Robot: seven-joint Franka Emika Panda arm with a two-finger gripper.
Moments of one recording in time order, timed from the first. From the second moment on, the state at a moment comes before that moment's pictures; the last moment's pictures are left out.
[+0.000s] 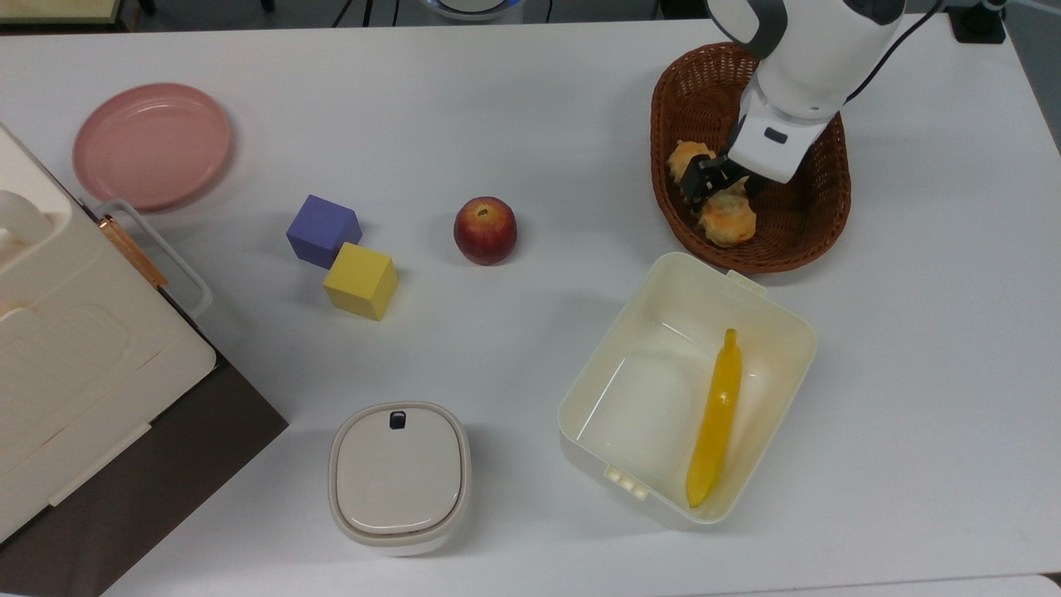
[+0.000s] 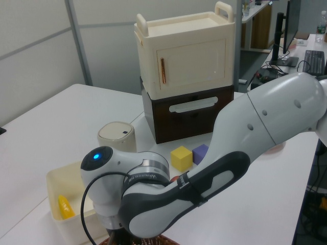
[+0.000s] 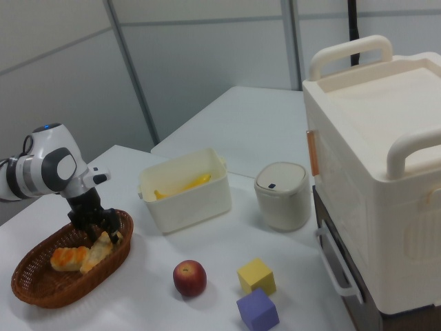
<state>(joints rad) 0.57 0.45 -0.01 -1.64 -0.08 2.02 0.26</state>
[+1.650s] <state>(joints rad) 0.56 0.34 0.00 -1.62 -0.14 1.93 0.26</state>
